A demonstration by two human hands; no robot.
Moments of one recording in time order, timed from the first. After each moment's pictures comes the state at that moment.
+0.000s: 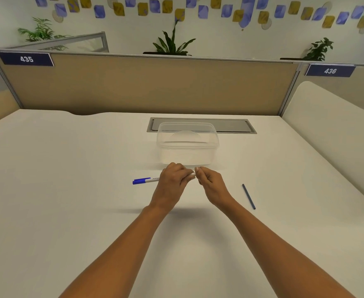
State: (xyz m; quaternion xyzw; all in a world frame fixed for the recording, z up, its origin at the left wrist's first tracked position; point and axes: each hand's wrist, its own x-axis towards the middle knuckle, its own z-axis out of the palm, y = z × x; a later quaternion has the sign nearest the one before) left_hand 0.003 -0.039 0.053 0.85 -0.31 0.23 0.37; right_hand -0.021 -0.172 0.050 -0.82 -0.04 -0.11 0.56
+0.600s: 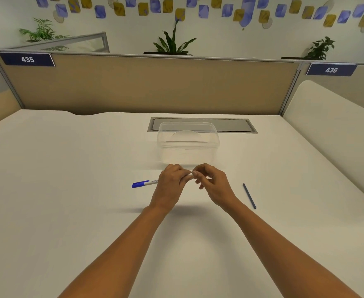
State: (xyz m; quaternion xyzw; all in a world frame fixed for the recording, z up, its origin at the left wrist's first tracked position) left_hand 0.004 -0.038 0.047 0.85 -0.29 0.22 0.37; right_hand -0.024 -0.178 0.052 -0.82 -0.07 -0.13 0.56
